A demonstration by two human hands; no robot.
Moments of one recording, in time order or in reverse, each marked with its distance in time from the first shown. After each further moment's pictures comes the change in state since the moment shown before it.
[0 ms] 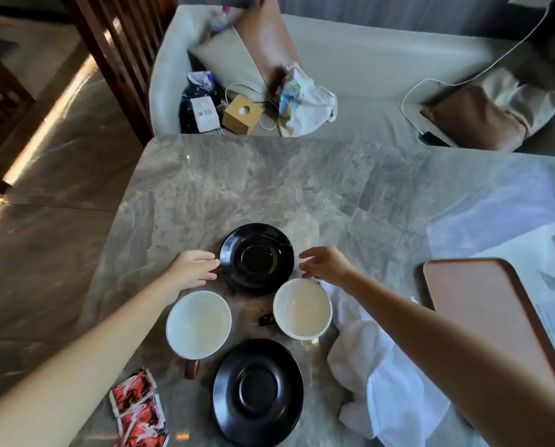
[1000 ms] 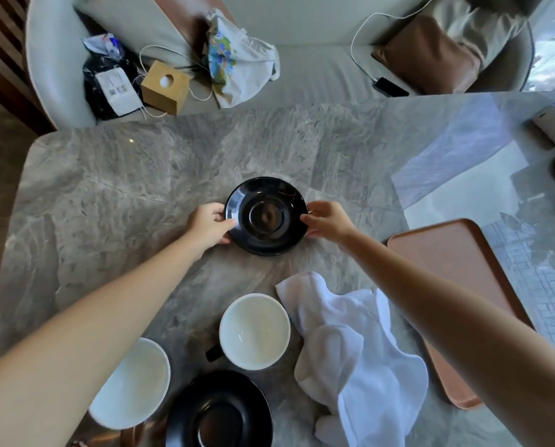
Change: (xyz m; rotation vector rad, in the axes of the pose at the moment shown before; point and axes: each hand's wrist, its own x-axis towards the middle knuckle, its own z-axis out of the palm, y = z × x) left_hand 0.098 0.099 0.130 0.134 -0.034 0.234; right_hand 0.046 0.034 -0.097 0.361 0.187 0.041
